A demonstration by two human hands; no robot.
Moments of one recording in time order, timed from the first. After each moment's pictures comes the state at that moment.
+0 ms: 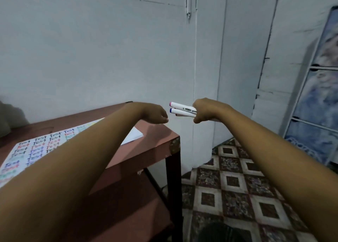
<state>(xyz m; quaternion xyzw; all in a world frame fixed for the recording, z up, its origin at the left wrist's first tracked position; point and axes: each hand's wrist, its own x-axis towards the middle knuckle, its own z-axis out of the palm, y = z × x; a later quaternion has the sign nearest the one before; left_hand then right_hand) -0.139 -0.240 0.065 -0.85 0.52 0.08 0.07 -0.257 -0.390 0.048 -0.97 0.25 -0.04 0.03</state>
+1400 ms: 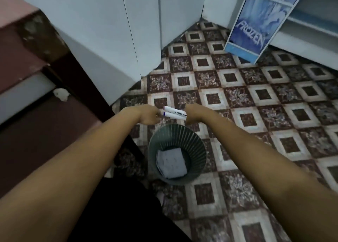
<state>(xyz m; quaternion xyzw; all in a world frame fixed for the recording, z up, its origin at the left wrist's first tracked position) -0.228 -0.364 -0.257 -0.70 0.63 0.30 0.17 -0.381 -0.460 -0.289 -0.87 0.39 0.26 0.19</state>
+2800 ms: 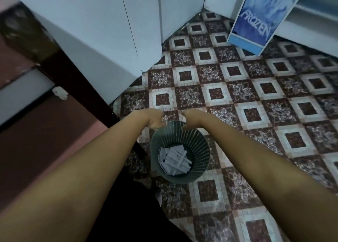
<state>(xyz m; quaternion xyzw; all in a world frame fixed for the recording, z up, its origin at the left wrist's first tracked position) -0.238 -0.371 -0.290 -0.68 0.62 0.31 0.22 -0.383 -0.450 -0.323 -0.87 0.35 0.25 0.23</state>
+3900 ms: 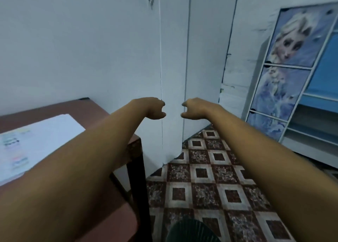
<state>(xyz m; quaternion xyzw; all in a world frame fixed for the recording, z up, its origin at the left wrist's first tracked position) -0.167 -0.363 0.033 -0.81 0.58 -0.03 0.09 -0.295 -0.470 0.017 -0.94 0.33 -0.02 0.03</state>
